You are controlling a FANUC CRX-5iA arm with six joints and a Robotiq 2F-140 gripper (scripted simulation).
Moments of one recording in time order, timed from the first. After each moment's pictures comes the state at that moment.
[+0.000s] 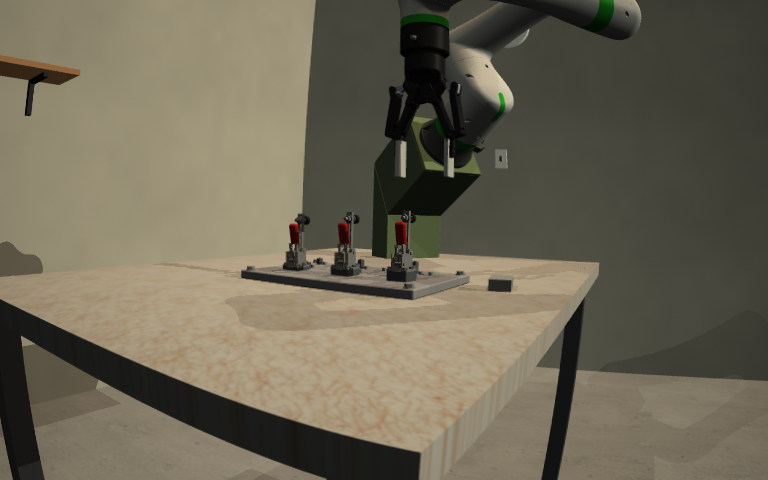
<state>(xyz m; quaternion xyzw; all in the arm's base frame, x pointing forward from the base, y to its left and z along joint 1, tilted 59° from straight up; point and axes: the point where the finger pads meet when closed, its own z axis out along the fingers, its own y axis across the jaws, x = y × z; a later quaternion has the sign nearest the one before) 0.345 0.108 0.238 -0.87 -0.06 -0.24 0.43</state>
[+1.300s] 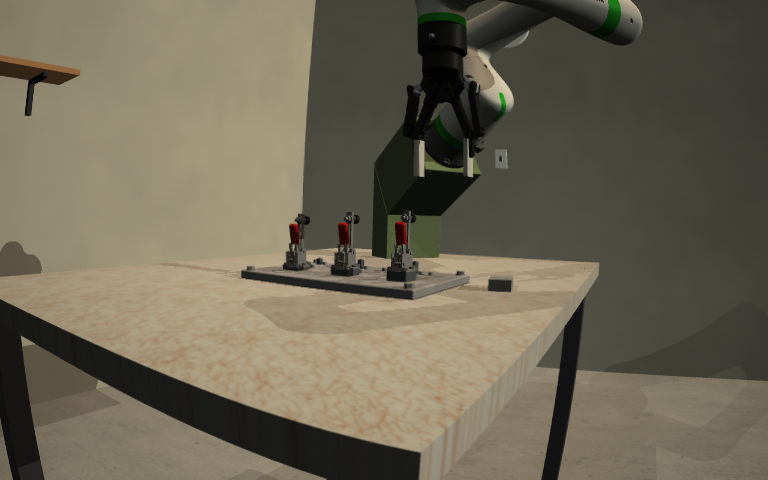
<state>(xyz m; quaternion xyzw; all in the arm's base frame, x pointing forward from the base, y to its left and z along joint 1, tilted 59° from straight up) 0.328 0.129 0.259 -0.87 -0.06 -0.24 0.43</state>
